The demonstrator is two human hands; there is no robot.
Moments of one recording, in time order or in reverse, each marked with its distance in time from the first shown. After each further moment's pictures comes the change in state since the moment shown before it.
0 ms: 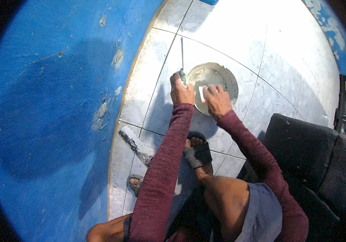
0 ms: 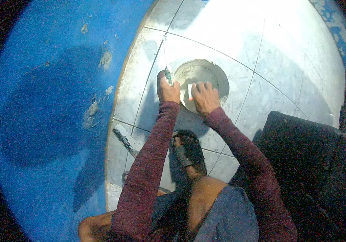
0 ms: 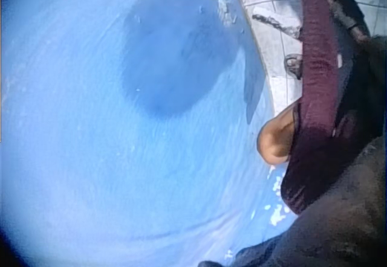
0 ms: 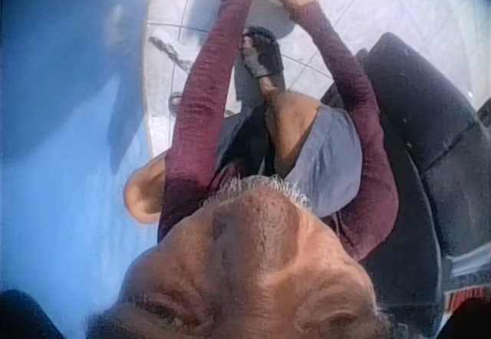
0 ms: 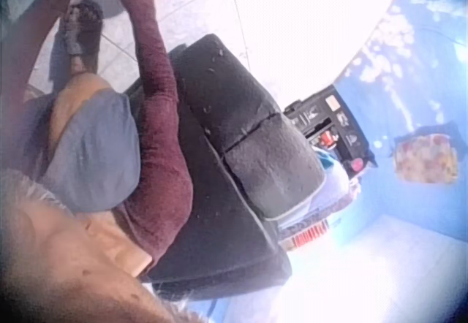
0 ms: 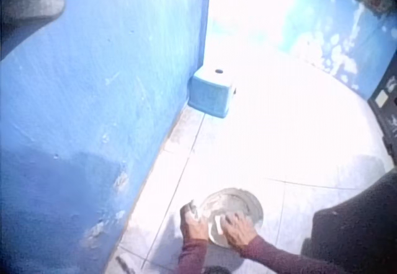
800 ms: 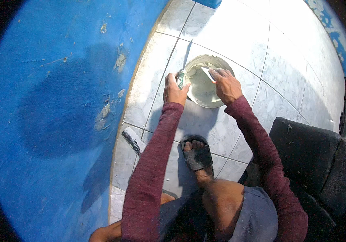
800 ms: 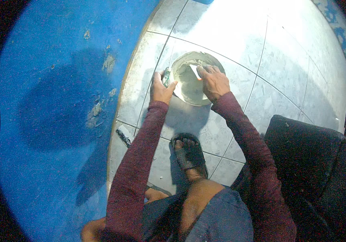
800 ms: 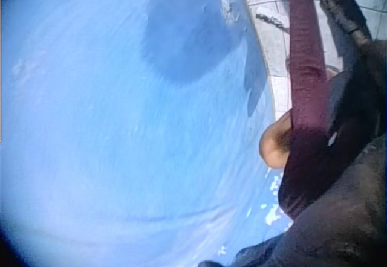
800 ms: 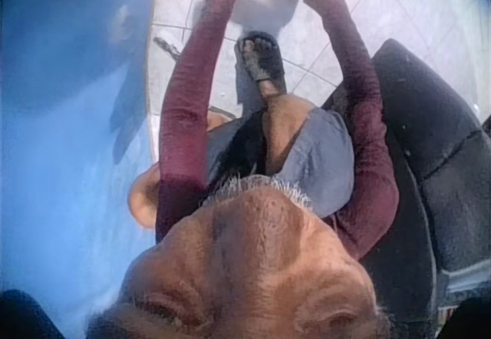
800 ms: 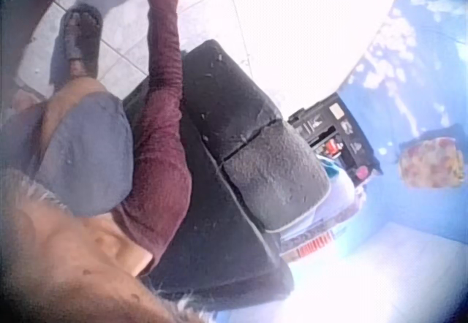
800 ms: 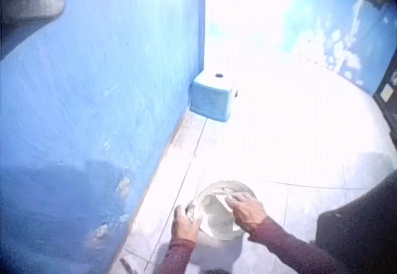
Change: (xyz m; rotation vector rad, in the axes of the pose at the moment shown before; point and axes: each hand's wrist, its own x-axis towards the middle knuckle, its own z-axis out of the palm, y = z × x) left_hand 0.024 0.000 -0.046 0.133 -0.049 0.215; right_hand 0.051 0.026 -0.041 0.199 0.094 0.056
